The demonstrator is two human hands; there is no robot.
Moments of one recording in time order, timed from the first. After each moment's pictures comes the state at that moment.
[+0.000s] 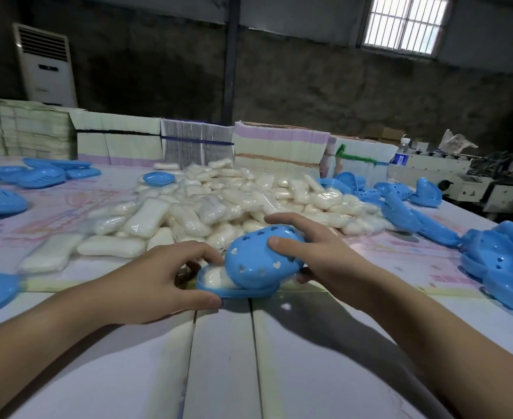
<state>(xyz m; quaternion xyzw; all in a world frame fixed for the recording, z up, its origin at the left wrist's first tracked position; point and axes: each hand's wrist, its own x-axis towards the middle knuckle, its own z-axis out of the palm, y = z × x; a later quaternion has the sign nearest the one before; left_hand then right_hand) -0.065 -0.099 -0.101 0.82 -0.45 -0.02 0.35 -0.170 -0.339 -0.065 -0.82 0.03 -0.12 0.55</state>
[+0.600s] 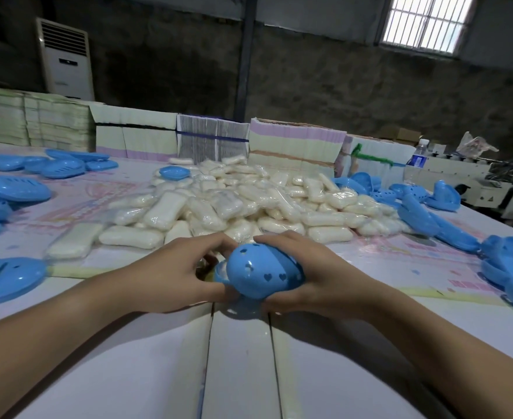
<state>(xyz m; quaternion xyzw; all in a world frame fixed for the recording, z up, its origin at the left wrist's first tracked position) -0.071 -0.101 -0.095 0.82 -0.45 -0.03 0.36 -0.173 -0.327 -0.074 -0.96 -0.16 -0.10 0.22</state>
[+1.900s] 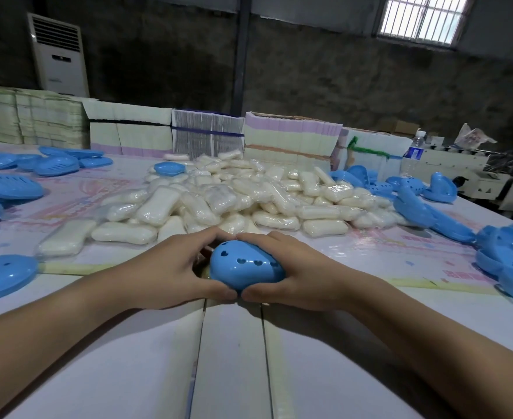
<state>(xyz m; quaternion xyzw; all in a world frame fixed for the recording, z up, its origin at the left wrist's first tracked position) -0.071 -0.106 -0.099 0.81 -0.45 -0.03 0.36 -0.162 -0.320 -0.079 -0.97 -0.14 -0.05 0.21</state>
